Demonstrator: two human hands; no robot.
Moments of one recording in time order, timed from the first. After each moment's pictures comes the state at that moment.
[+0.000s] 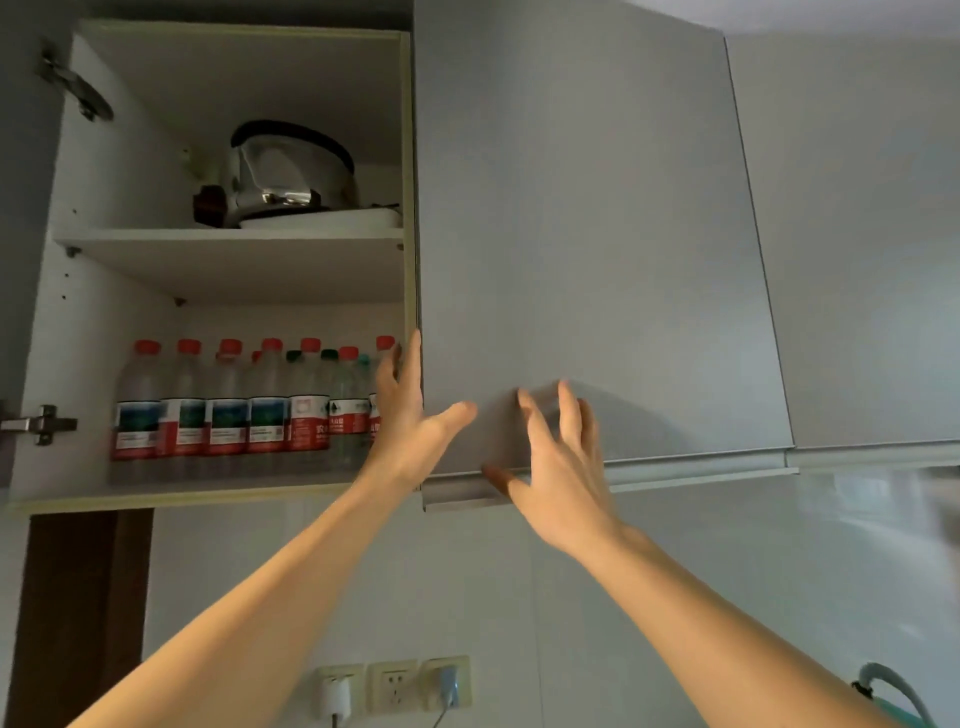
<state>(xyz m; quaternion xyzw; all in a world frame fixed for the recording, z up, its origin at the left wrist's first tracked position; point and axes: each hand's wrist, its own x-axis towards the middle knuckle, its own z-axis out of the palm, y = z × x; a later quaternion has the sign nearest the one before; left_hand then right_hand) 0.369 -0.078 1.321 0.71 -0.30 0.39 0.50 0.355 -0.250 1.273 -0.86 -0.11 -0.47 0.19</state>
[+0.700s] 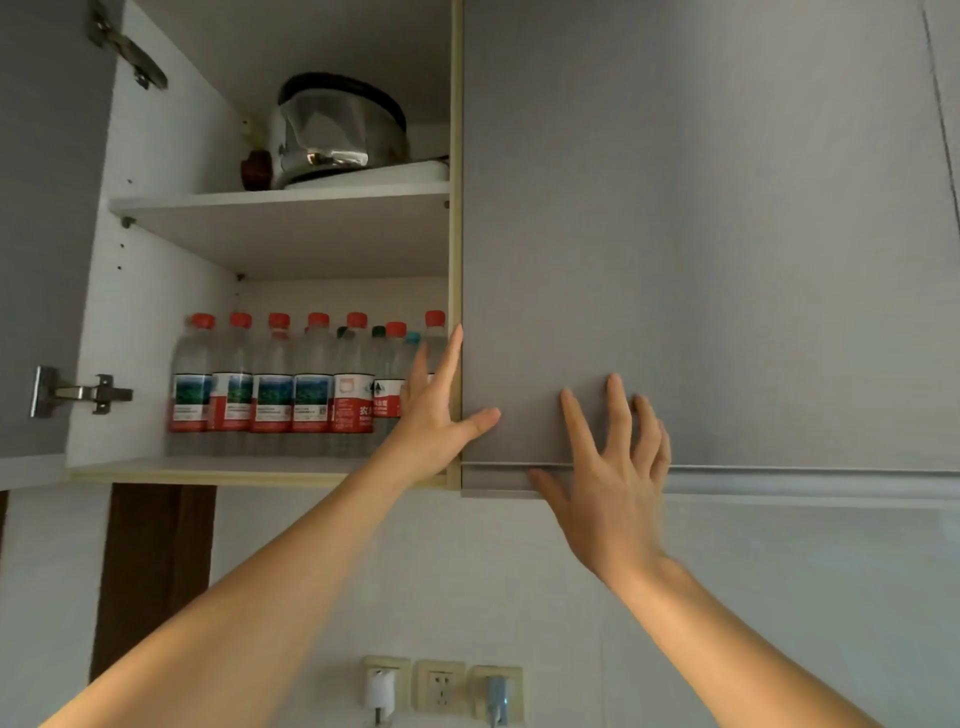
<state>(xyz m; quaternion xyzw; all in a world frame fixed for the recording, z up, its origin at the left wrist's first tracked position) 0.467 -0.048 1.325 0.82 -0.23 0.38 0.37 0.449 -0.246 1.253 -0.80 -0.07 -0.59 0.12</state>
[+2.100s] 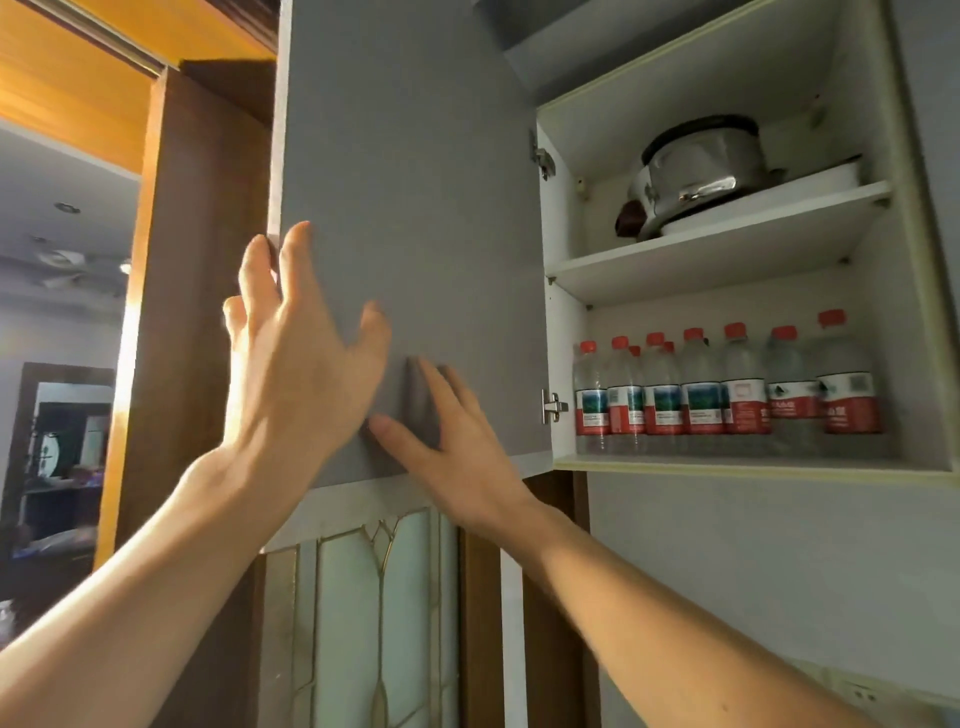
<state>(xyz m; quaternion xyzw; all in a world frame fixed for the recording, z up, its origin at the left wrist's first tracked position) 0.024 0.334 1.353 0.69 0.11 0.72 0.04 0.160 0.260 1.299 -0.63 -0.57 -0.18 0.49</state>
